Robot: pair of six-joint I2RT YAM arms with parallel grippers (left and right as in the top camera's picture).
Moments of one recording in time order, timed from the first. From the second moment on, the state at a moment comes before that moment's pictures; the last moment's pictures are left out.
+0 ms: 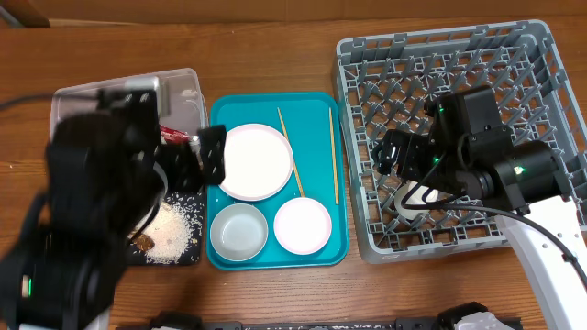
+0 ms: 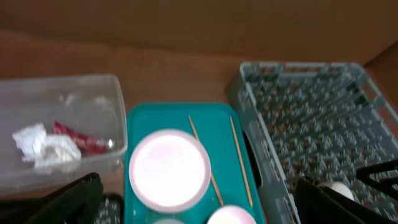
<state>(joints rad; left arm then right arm) -0.21 1.04 1.58 -1.11 0.08 -0.28 0.30 1.27 1.39 -1.20 -0.20 0.55</state>
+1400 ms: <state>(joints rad) -0.12 0.02 0.09 -0.28 0.17 -0.18 0.30 1.27 1.39 -1.20 -0.20 0.55</state>
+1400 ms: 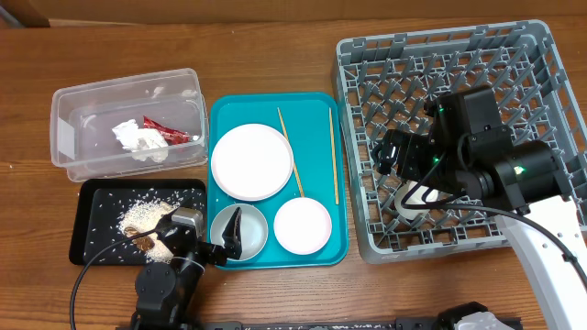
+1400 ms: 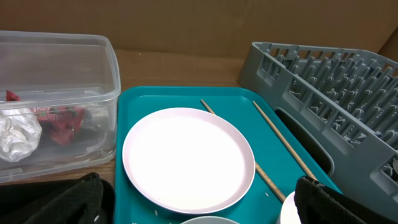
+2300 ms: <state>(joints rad) -0.12 0.02 0.09 -0.28 0.17 -0.18 0.47 1.31 1.39 -1.14 -0.28 0.51</state>
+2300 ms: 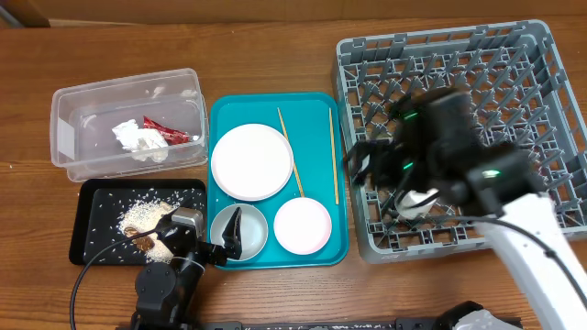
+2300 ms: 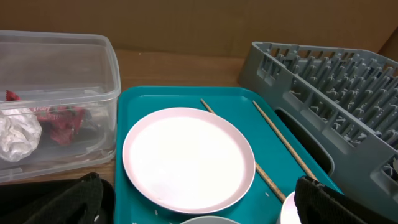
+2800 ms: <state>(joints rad) -0.12 0.02 0.09 -0.28 0.17 -0.18 0.86 1.73 1.38 -0.98 0.01 0.38</state>
